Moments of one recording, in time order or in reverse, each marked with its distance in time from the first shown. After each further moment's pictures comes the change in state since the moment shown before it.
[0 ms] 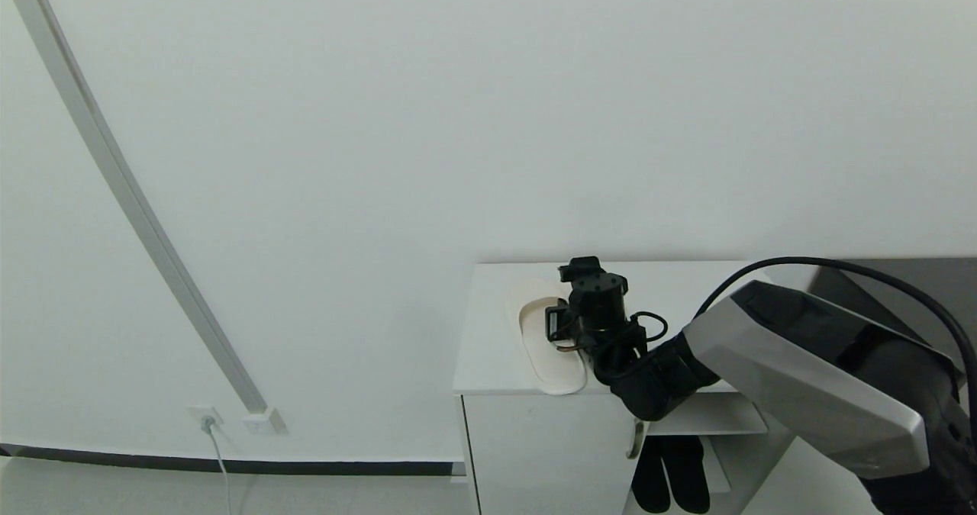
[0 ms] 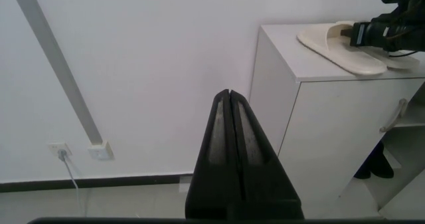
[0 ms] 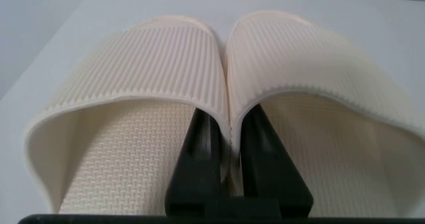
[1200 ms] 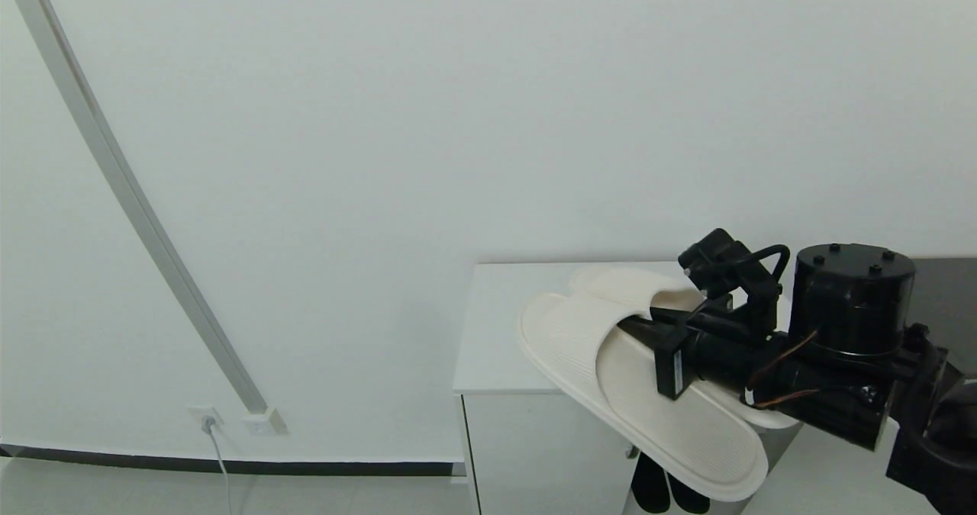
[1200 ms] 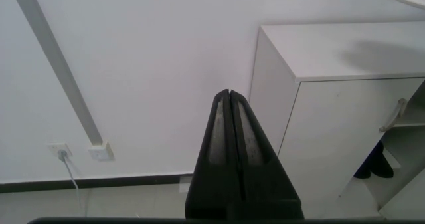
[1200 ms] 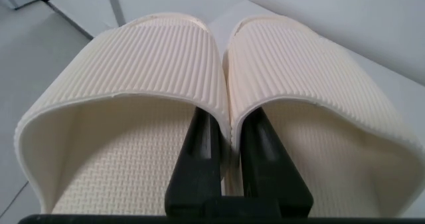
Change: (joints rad) left arm 0.000 0.000 0.000 0.000 0.000 0.001; right arm 0.029 -0.809 0.801 -0.031 0.465 -0.226
